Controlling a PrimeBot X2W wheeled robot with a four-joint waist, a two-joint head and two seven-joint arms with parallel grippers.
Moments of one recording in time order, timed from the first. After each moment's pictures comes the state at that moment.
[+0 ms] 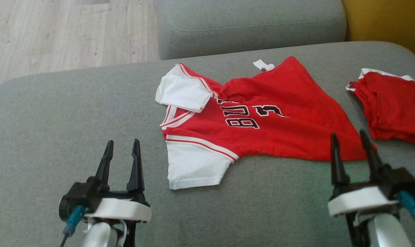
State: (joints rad) left arm -0.12 0.05 -0.19 0.31 -0.30 -0.05 -0.25; right arm -0.04 -0.05 -0.03 0.24 0.04 0.13 -0.25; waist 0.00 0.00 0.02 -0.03
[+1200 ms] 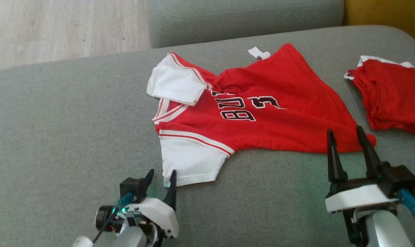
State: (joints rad) left arm -0.24 0.05 -0.48 0.63 -0.44 0.06 -0.08; right arm -0.04 -0.05 -0.01 0.21 0.07 0.13 -0.25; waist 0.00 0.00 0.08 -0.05
